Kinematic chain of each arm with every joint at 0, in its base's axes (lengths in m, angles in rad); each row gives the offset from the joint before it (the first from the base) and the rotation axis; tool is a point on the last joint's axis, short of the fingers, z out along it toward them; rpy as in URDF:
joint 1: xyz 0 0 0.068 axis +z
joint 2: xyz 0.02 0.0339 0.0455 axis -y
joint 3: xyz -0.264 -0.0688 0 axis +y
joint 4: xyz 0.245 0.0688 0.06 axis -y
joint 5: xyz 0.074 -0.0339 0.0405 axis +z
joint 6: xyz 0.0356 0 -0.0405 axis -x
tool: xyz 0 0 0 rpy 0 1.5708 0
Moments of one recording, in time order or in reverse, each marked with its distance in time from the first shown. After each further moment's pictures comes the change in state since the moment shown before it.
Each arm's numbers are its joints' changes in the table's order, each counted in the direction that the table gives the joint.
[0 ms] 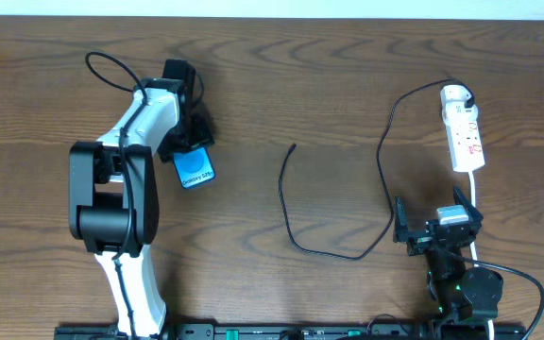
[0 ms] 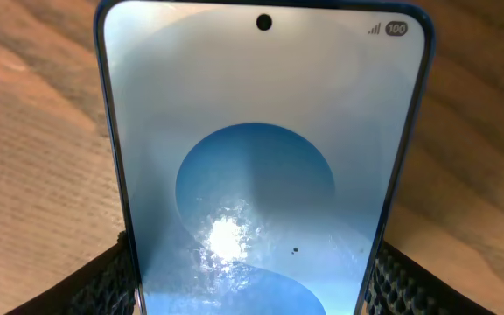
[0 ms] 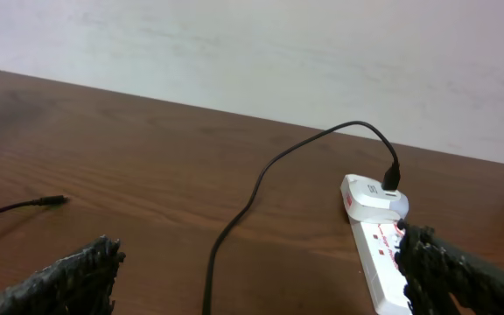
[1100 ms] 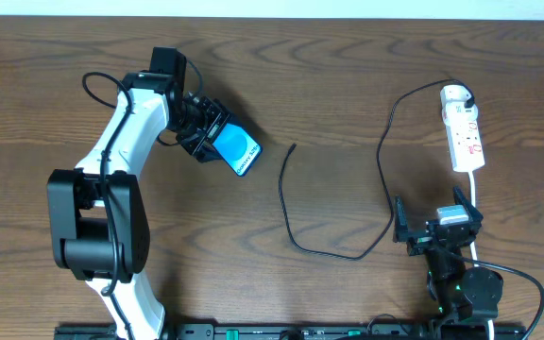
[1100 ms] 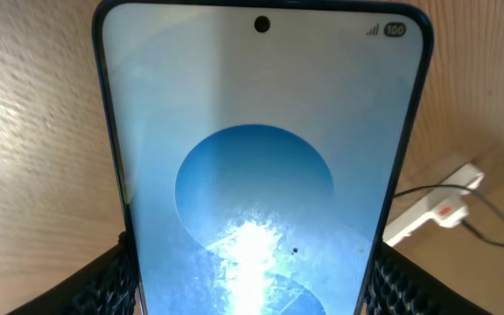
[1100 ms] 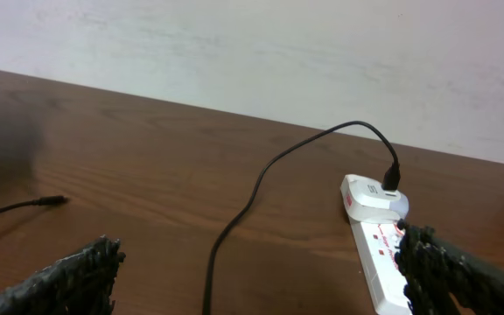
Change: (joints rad) left arm 0.002 0.161 0.012 -0.038 -0.636 0.399; right arm 0.000 0.000 0.000 0.000 0.000 0.000
